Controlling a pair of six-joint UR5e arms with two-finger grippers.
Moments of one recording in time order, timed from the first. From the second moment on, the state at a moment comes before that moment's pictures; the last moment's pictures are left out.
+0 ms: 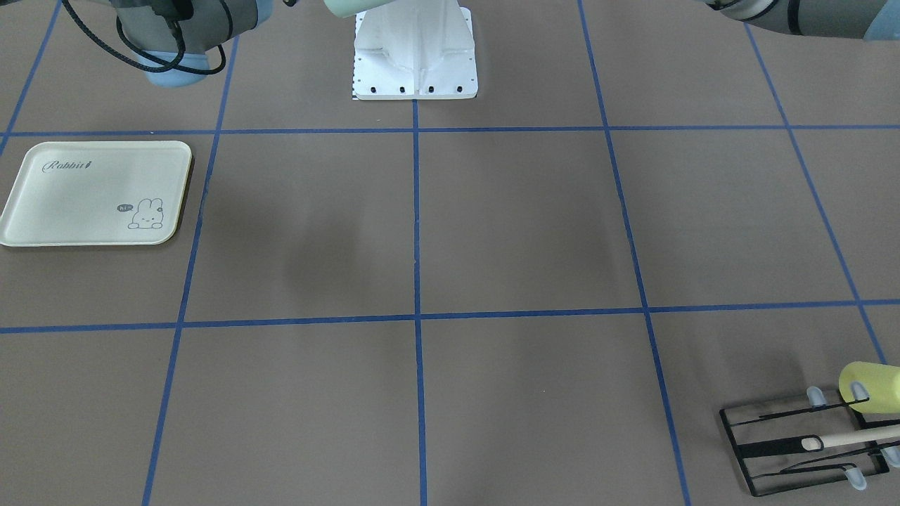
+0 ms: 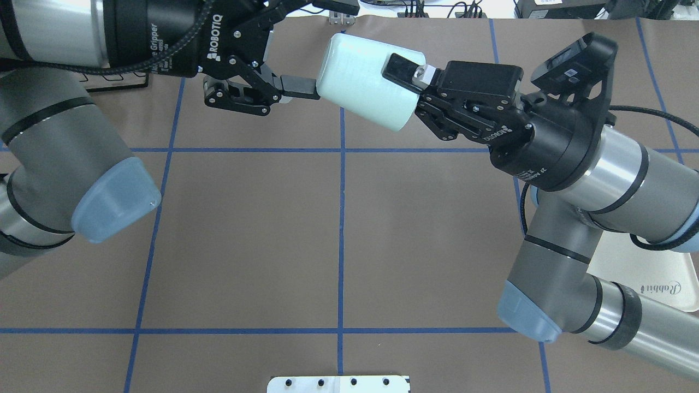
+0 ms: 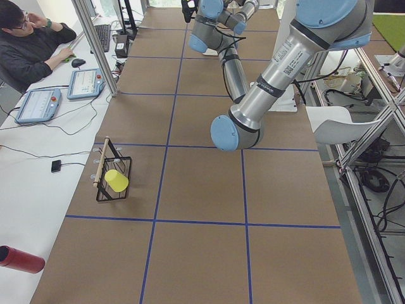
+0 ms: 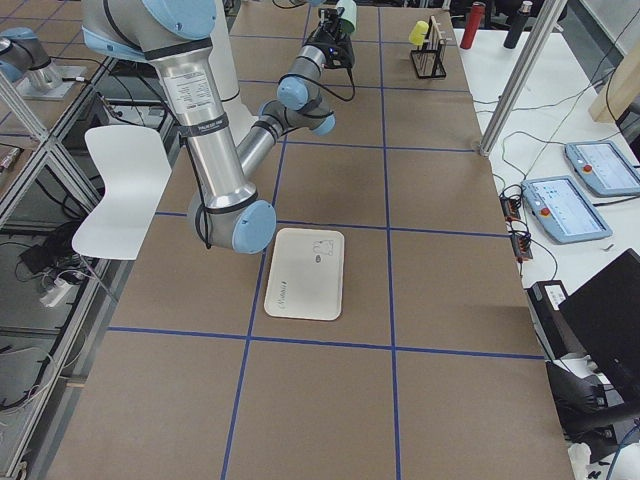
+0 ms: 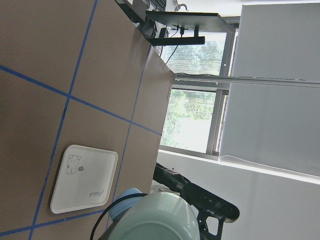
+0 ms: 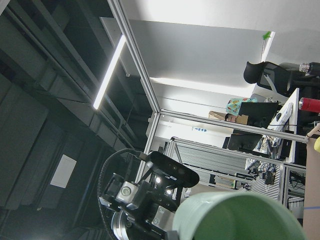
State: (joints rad) left arm -0.84 -2.29 -1.97 -2.49 -2.16 -2.10; right arm 0.57 -1.16 1.93 0.15 1.53 1.75
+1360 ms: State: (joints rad) left arm -0.95 -2.16 -1.98 -2.24 -2.13 -1.57; right arm 1.05 -1.21 1.94 -0.52 2.00 1.71
